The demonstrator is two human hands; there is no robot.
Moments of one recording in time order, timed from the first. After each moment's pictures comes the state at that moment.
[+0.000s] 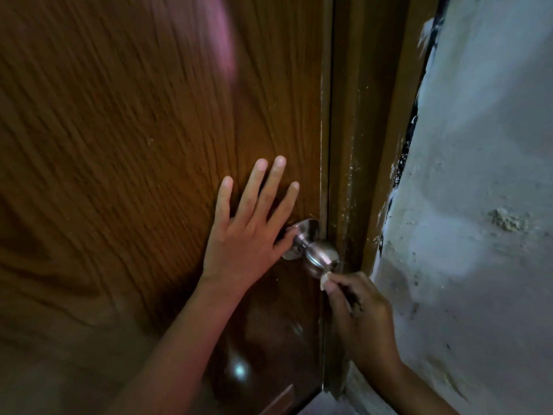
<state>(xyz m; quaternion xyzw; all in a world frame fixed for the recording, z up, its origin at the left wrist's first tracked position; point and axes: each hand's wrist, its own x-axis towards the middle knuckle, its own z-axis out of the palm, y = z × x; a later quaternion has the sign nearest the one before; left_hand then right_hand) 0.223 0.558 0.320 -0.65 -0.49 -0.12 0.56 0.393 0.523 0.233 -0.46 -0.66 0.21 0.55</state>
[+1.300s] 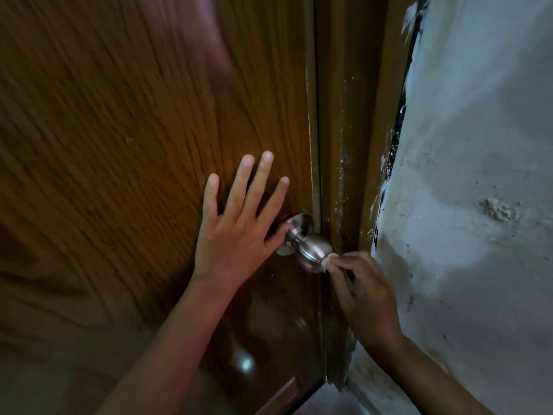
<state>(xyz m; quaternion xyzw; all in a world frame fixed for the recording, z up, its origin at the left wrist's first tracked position) 0.223 0.558 0.320 -0.64 -0.49 -0.12 0.58 0.405 0.539 0.239 -0.46 -0.70 0.11 0.53</state>
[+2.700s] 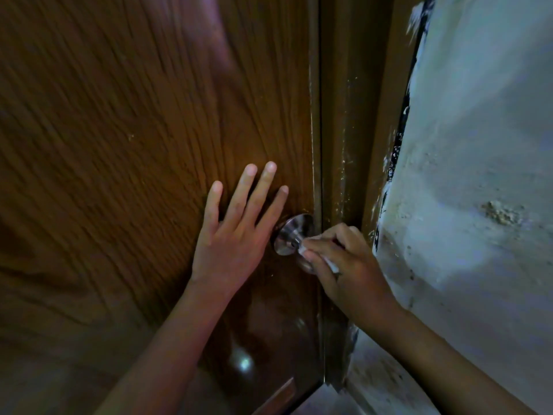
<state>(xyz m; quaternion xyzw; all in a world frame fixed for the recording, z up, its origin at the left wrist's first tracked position) 0.213 0.556 0.306 -0.65 -0.48 -0.10 0.58 0.396 0.550 0.284 -0.40 -0.80 0.05 0.45</state>
